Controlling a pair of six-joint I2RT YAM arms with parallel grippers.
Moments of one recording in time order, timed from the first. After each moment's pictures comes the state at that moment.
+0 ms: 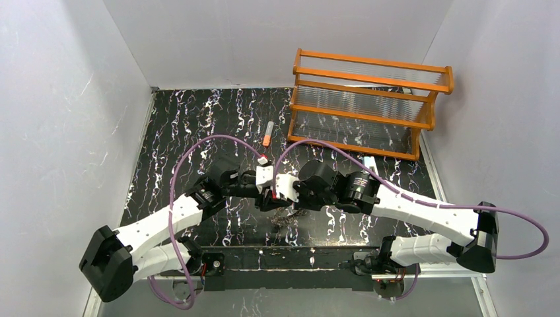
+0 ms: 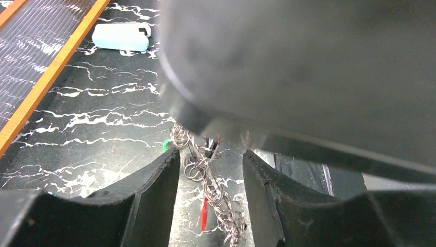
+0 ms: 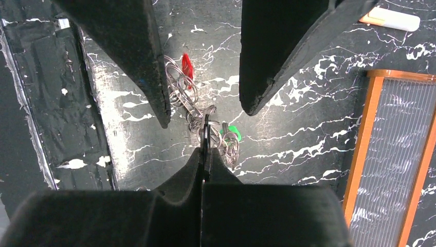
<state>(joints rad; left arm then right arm) -0.75 1.04 0.60 0.14 0.80 0.21 1.19 1.18 1.07 -0.70 0.00 -0.41</state>
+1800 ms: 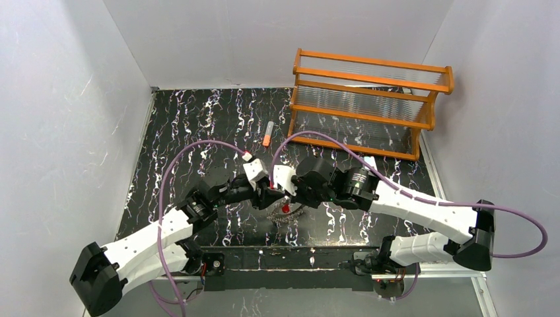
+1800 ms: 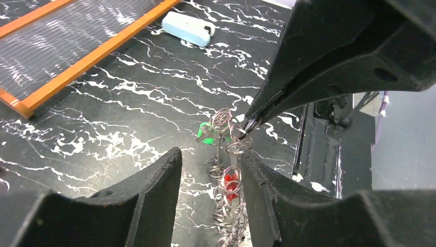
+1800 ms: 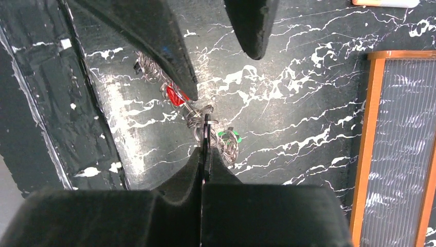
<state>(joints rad) -0.78 0.91 0.50 0.23 0.49 -0.01 1.18 1.20 1.12 -0.75 0.03 -0.32</state>
